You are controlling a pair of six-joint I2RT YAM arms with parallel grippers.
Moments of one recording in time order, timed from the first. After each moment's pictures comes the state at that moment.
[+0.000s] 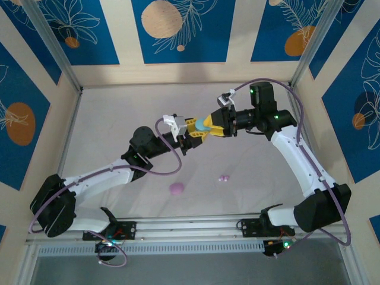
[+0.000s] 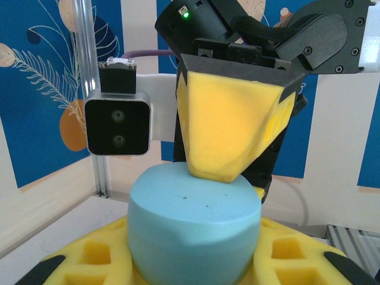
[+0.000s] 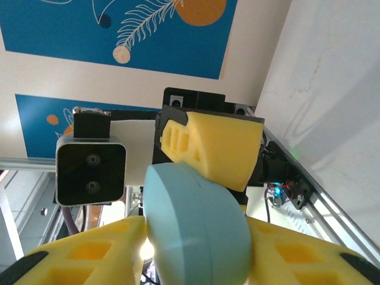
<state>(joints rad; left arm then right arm) -0.81 1.32 0.81 0.73 0.43 -0.08 0.30 1.33 1.32 -0.64 -1.29 0.76</state>
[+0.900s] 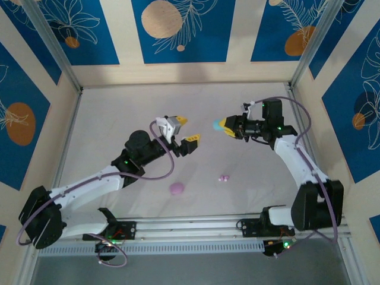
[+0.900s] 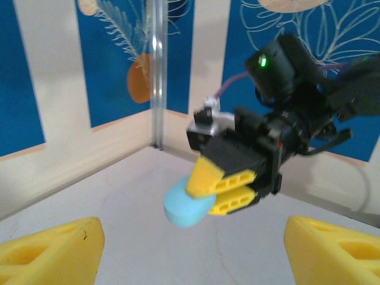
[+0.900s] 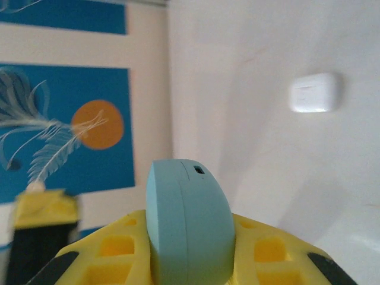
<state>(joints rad) -0.82 1.16 0.75 0.46 0.16 -0.07 0.09 1.35 0.98 -0.38 -0.95 0.80</state>
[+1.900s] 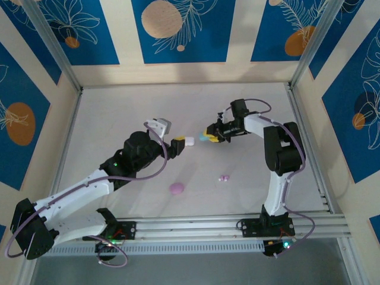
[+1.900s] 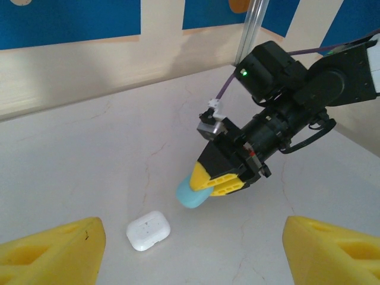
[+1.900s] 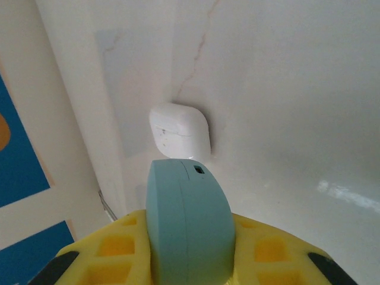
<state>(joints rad) -0.81 1.06 0.78 0.01 -0.12 -0.19 0.22 1.98 1.28 -0.47 -0.85 0.56</state>
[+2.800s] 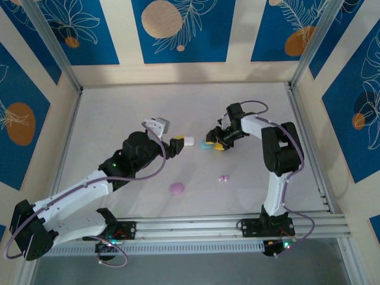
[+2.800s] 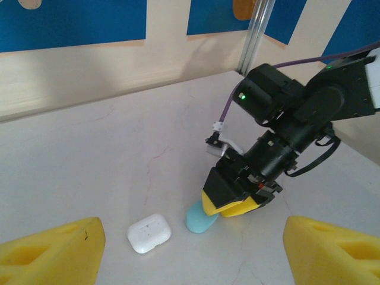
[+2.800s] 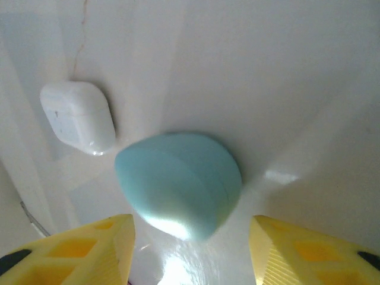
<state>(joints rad) -0.81 1.04 0.78 0.01 -0.14 -0.21 0.25 1.95 1.26 -0.63 -0.62 0.45</state>
